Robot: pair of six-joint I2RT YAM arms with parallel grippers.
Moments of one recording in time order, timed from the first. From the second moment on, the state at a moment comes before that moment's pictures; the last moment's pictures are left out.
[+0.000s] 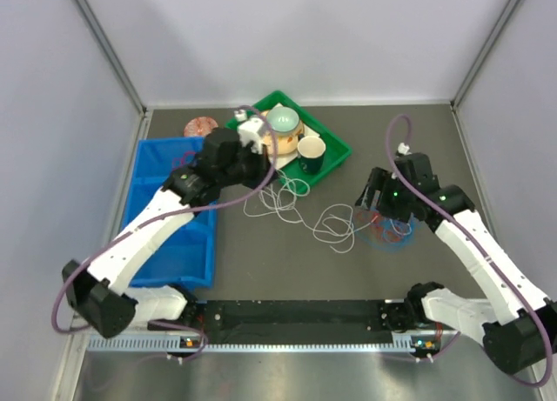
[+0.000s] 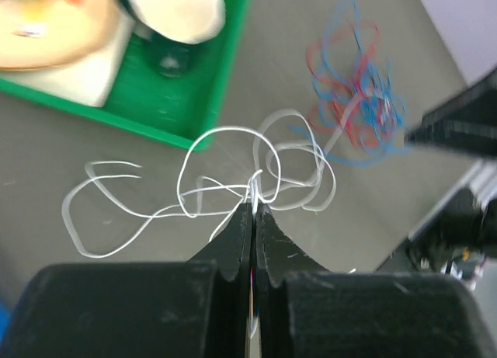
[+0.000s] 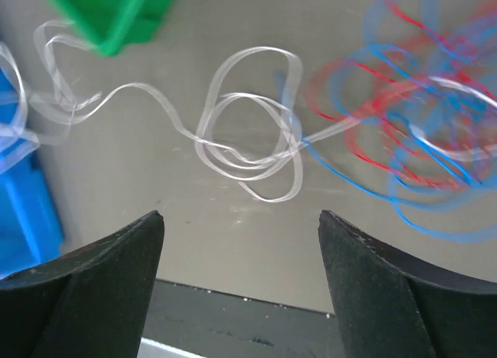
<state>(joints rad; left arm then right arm) -0.56 1.22 1.23 -0.47 0.23 -0.32 0.41 1.04 1.01 -0.83 -0.04 0.63</state>
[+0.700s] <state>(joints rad) -1.05 1.65 1.23 -0.26 -0.06 -0.21 0.19 0.77 0.68 -0.94 -0.05 0.86</state>
